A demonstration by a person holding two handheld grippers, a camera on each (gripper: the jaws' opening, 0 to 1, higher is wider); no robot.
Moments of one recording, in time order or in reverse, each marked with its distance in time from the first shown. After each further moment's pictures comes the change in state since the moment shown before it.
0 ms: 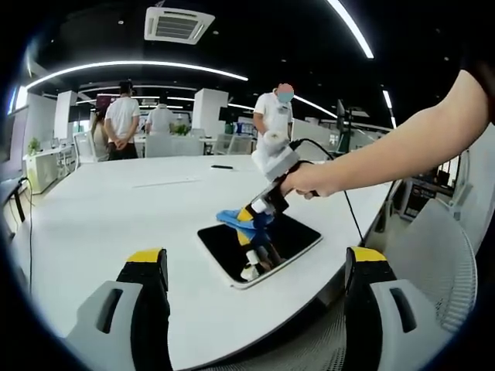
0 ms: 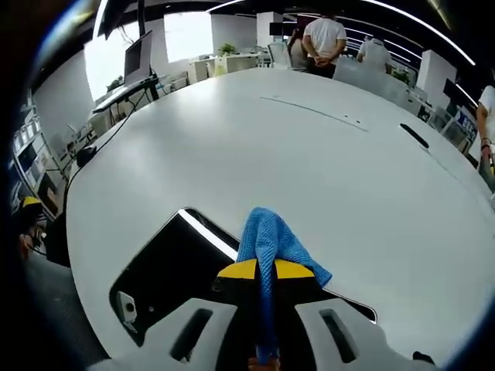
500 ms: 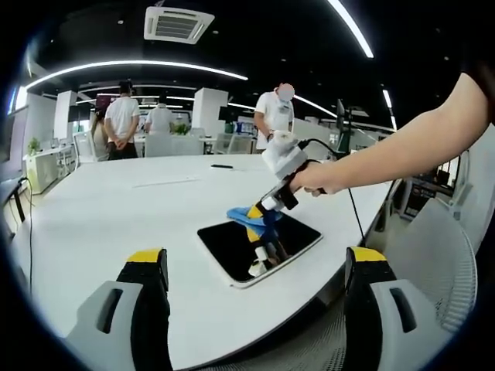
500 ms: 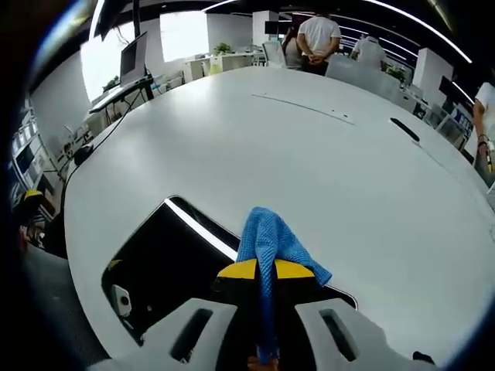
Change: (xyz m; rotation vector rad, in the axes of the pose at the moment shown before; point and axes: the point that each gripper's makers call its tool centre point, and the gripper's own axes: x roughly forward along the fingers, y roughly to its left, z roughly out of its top) left arm 0.000 0.000 0.000 0.001 0.002 -0.001; right arm -0.013 -0.021 -0.014 0.014 0.011 -0.024
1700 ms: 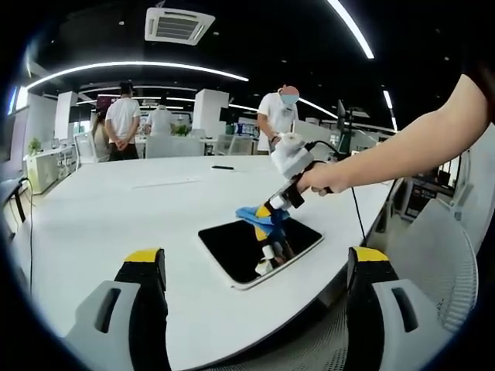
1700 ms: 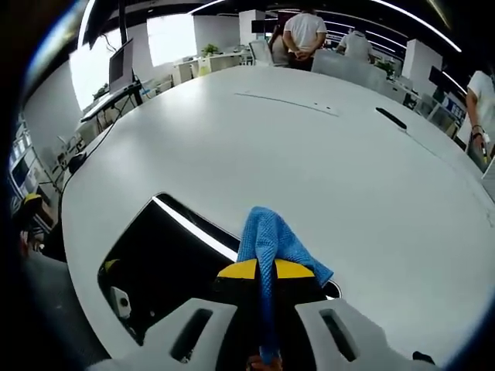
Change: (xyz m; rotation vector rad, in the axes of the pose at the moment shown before) left arm 0.001 0.001 0.001 0.000 -0.007 0.005; right arm -0.008 -0.014 -0.010 0.064 0.008 -0.019
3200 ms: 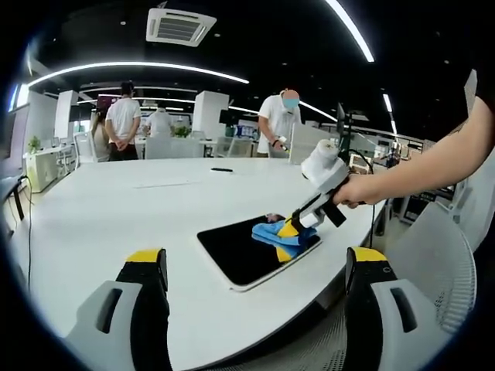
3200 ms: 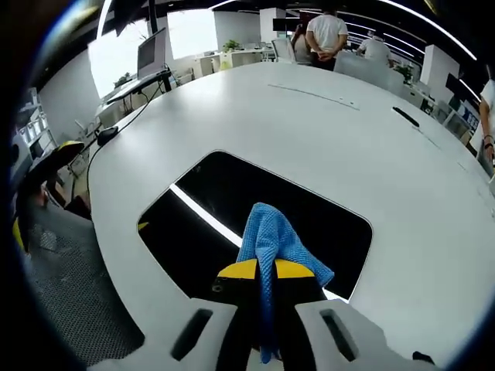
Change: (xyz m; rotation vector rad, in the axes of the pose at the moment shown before) left arm -0.001 -0.001 0.003 -0.010 -0.016 -0.010; right arm -0.042 0.047 -0.055 -0.087 0.011 0.087
